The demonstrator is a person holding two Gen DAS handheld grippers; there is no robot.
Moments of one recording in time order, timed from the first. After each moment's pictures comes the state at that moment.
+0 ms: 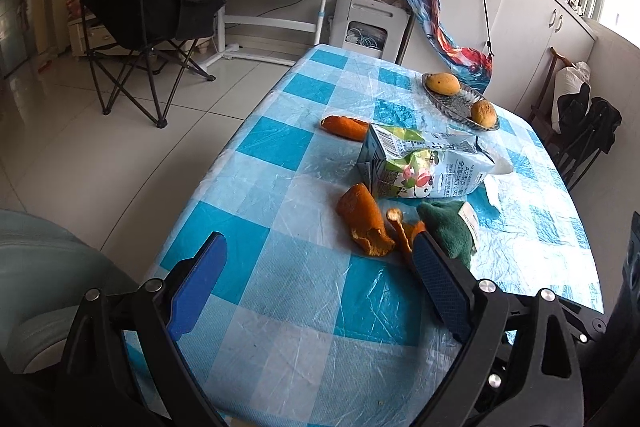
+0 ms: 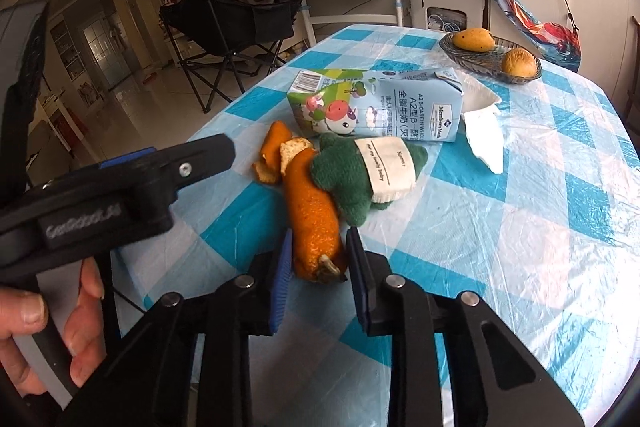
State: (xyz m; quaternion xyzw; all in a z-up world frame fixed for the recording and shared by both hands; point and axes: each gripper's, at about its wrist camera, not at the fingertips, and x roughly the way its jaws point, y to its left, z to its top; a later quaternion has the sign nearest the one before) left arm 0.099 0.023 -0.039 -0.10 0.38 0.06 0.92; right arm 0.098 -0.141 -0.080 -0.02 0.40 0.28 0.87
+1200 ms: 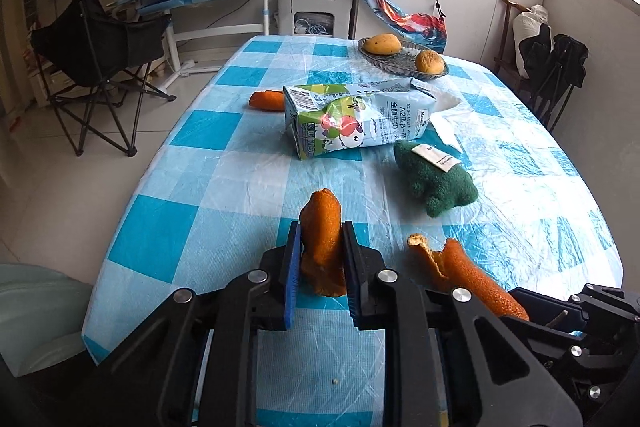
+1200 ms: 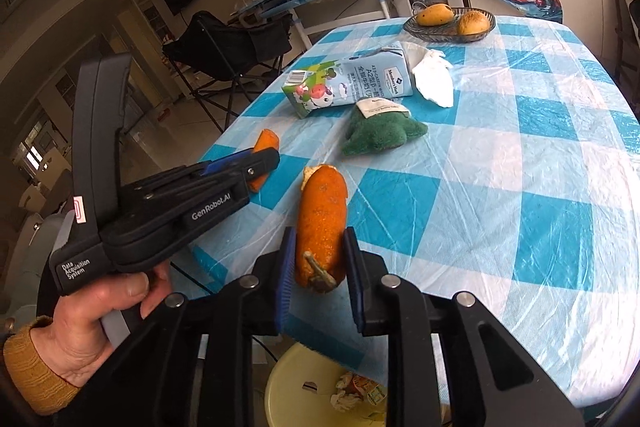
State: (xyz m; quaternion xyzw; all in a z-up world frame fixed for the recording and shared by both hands) left arm 0.082 -0.023 -0.053 -0.02 0.38 -0.01 0.92; right arm 0.058 -0.187 -0.077 0.09 0.40 0.28 0.87
